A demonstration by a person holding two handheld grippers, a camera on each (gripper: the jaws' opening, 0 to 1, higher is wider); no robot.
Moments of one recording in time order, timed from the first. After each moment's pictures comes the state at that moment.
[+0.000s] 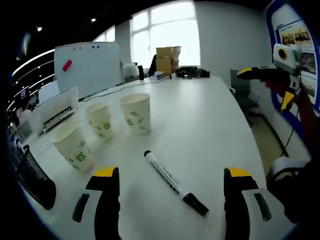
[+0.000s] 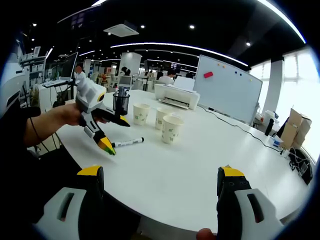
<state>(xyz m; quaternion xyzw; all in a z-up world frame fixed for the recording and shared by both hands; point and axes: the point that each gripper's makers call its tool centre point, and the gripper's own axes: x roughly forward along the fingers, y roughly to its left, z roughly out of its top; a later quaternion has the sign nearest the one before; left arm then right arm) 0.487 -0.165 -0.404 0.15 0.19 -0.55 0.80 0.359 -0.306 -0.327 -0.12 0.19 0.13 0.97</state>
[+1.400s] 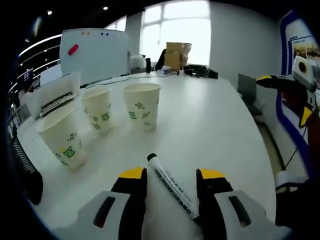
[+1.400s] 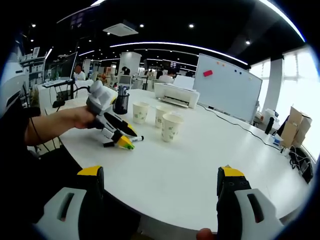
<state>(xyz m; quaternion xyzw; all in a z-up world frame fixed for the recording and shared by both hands) 0.511 -0.184 -0.420 0.11 0.23 -0.53 0.81 0.358 -0.308 -0.330 -0.12 0.19 0.13 0.96</state>
